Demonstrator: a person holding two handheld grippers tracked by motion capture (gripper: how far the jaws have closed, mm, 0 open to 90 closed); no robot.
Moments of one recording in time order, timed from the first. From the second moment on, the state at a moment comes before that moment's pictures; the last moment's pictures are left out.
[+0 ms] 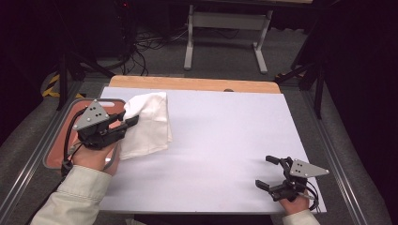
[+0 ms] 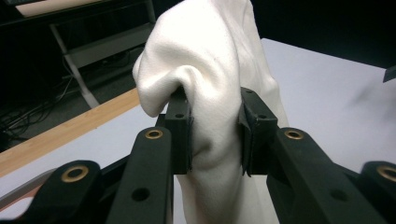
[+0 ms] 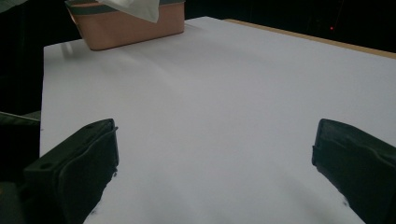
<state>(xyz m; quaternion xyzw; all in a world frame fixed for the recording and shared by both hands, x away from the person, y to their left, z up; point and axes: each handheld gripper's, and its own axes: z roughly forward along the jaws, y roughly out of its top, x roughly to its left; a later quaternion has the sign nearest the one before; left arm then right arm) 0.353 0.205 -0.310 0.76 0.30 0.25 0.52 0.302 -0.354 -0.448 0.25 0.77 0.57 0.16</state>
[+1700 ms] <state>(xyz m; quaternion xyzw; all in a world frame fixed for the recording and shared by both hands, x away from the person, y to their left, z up) 0.341 0.307 -0.313 0.75 0.39 0.29 0.46 0.302 -0.353 -0.448 0.25 0.77 0.56 0.16</state>
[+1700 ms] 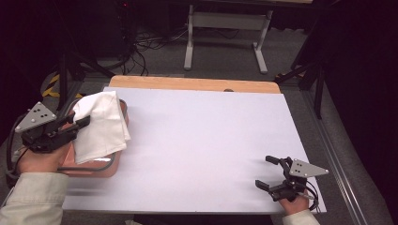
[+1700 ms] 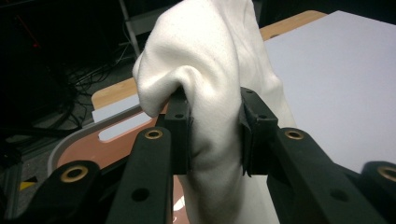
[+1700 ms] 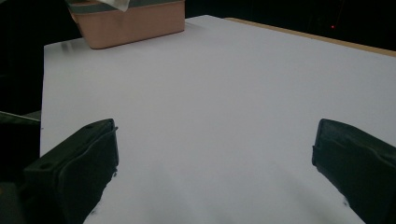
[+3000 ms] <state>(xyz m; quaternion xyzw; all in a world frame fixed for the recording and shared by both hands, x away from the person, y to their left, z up) 0.350 0.330 -0.324 0.78 0.39 0.30 0.39 0.303 -0.353 -0.448 0.25 0.77 0.56 0.16</state>
